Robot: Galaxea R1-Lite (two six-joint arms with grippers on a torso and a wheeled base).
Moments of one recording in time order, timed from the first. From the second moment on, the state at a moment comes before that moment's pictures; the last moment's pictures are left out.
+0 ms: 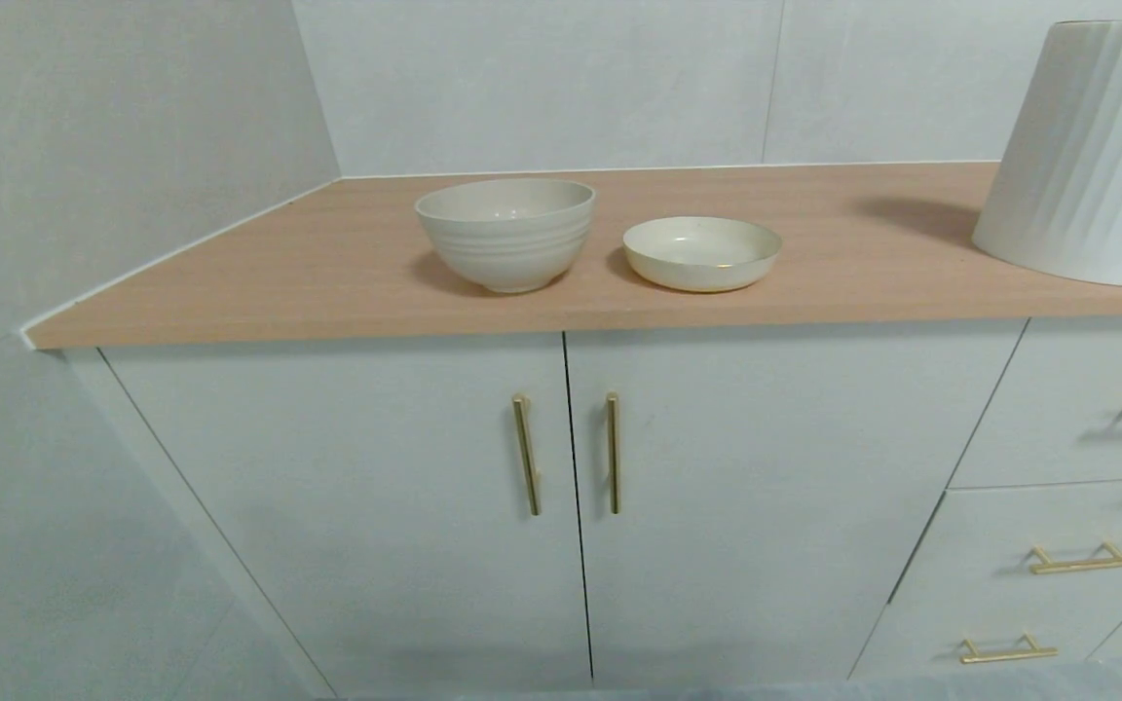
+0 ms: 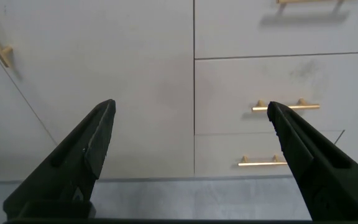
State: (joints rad) left arm 0.00 0.00 0.00 0.00 0.00 0.00; right arm 0.00 0.00 0.00 0.00 0.01 0.03
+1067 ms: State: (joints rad) left arm 0.00 0.00 0.00 0.00 0.00 0.02; right arm 0.00 0.00 -0.01 -0.03 0.02 0.03
